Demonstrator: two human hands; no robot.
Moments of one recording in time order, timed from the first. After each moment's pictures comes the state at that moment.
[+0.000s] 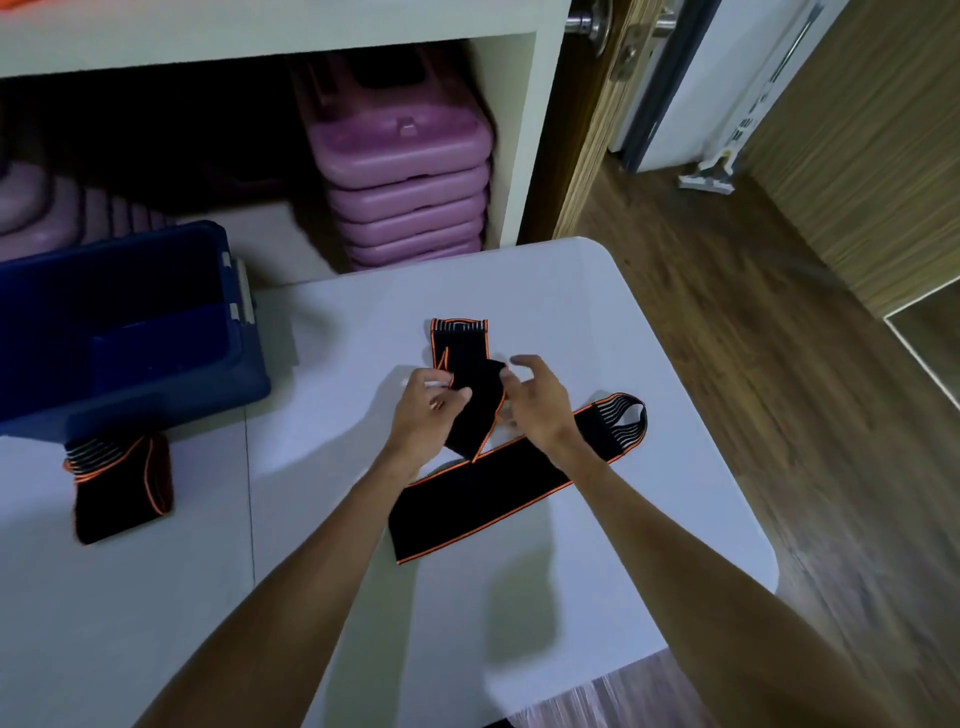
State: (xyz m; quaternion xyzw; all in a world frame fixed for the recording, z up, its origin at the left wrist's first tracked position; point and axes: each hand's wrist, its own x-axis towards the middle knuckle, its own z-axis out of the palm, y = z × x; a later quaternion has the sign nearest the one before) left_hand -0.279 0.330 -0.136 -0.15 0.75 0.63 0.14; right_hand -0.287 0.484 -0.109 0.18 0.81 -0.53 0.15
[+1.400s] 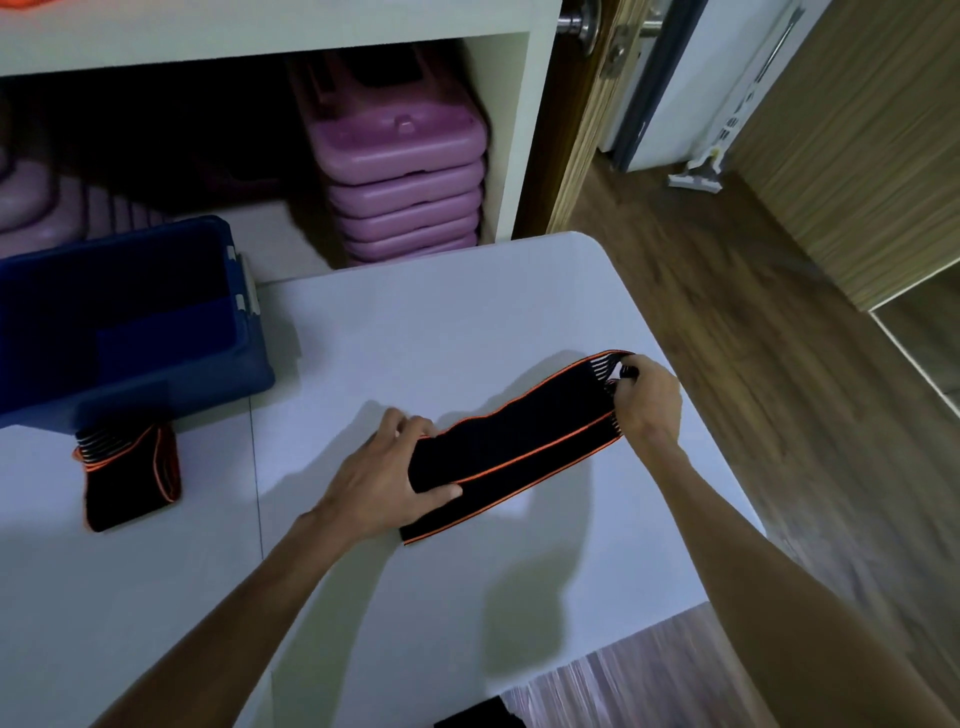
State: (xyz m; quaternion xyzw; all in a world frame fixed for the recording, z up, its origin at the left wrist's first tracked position) left_hand -0.205 0.273 -0.105 0.11 0.95 0.25 0.17; right_hand -0.271 0.582 -0.109 0.26 0.93 -0.27 -0.03
